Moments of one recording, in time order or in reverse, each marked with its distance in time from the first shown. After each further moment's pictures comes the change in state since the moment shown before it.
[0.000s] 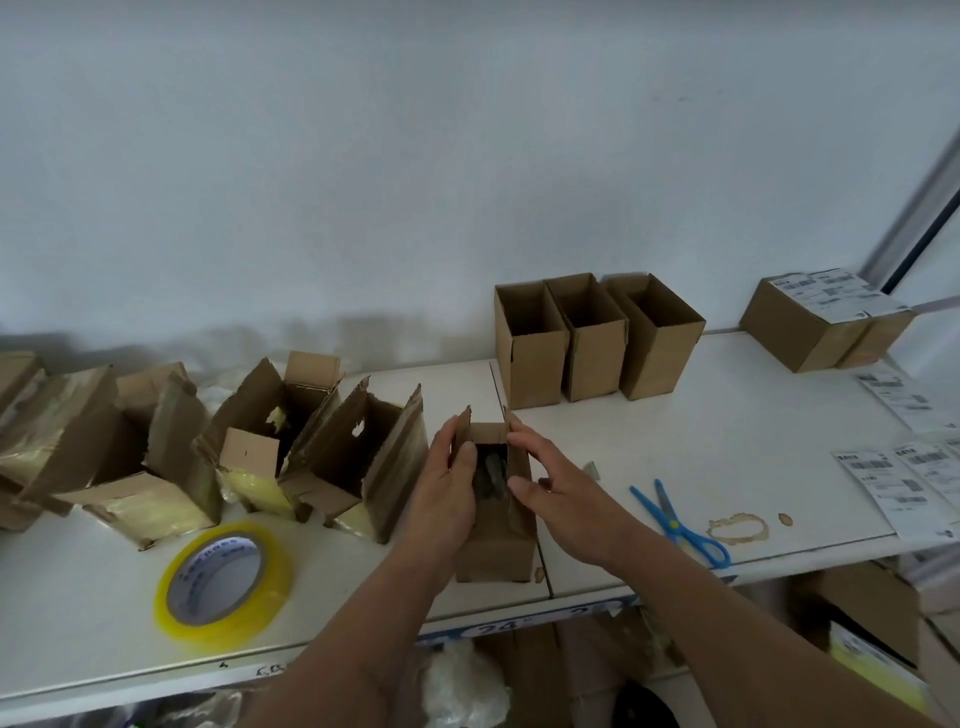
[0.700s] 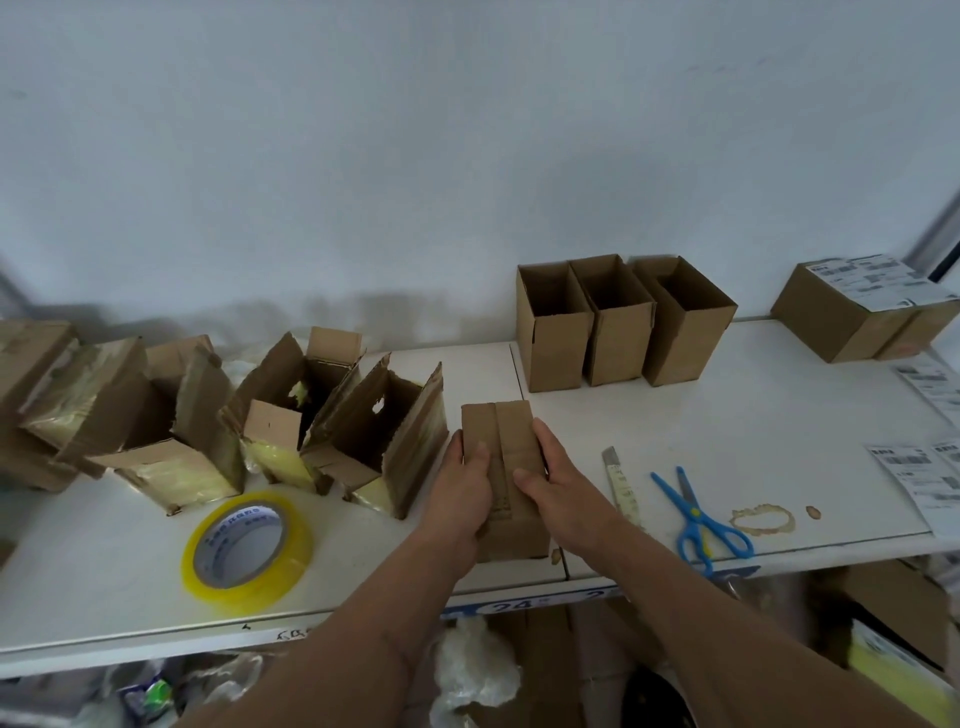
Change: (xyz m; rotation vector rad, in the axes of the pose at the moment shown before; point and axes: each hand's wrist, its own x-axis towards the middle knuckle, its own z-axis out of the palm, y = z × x) left_hand 0.005 -0.013 0.004 -0.192 0.054 -0.231; right_hand 0.008 0.007 0.031 0.168 0.036 0.177
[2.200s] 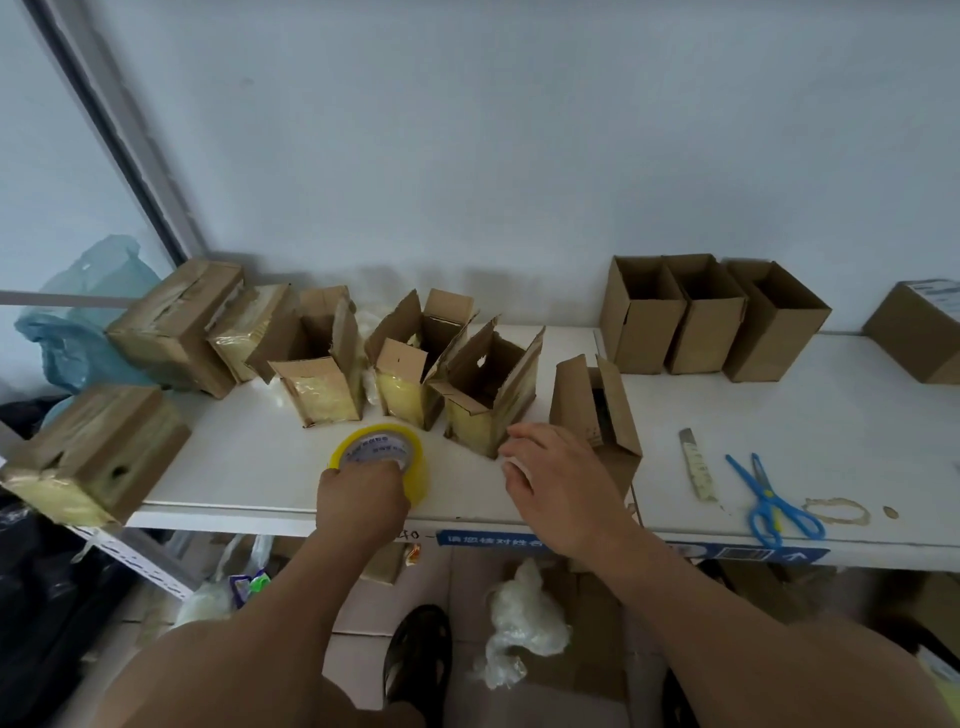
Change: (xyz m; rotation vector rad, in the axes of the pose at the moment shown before) left_hand -0.047 -0.034 -0.201 1.685 0.376 0.196; right_hand -0.057 -0.049 0.090 -0.799 0.142 -0.583
